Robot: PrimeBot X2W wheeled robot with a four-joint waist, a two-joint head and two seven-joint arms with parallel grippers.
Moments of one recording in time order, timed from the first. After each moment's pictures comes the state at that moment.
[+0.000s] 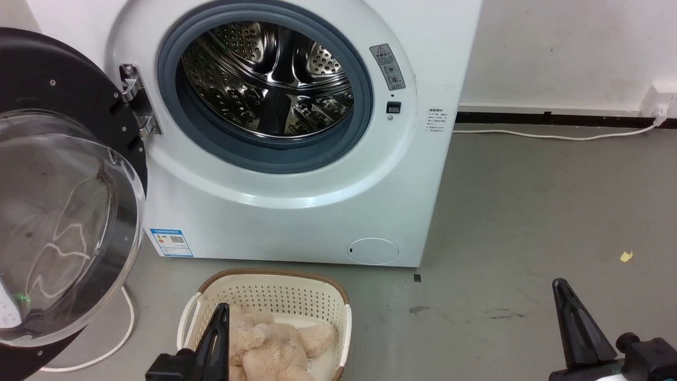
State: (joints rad) left arm 0.12 0.13 -0.16 0.04 -0.18 0.09 -0.22; right arm 0.13 -0.05 -0.07 -0.07 0.05 0.13 -0.22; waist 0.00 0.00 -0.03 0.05
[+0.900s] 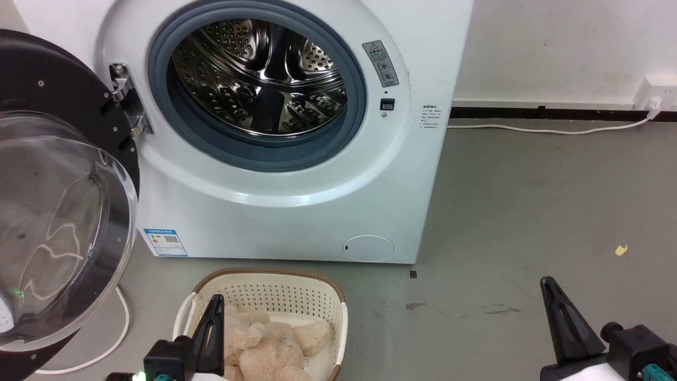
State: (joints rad) left arm 0.10 0.11 -0.12 0.03 -0.13 0.07 -0.16; right arm 0.11 -0.05 -0.05 -0.05 0.04 0.13 -0.16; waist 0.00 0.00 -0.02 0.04
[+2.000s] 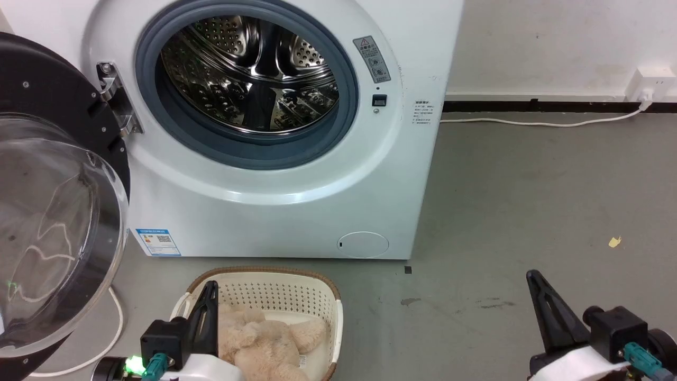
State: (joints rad) left arm 0.06 0.08 -0.06 0.02 -0.07 0.03 -0.08; right arm 0.06 -0.05 -0.03 -0.03 0.02 0.13 -0.08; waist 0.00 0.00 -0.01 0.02
